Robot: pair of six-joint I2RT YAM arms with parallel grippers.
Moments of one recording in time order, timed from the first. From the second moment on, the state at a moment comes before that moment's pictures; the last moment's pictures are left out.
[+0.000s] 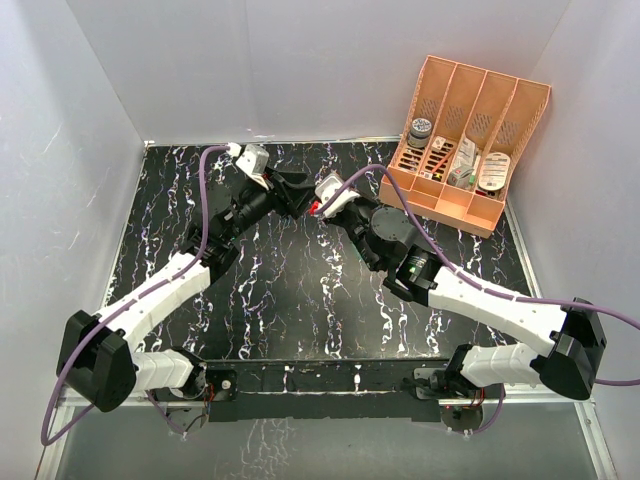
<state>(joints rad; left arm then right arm) -0.55 1.24 0.90 0.50 0.34 -0.31 0.96 1.22 1.00 0.36 0.49 -0.71</state>
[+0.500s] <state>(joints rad) -0.57 1.24 0.76 0.73 0.33 -0.35 0.97 1.24 1.04 0.34 0.49 -0.65</state>
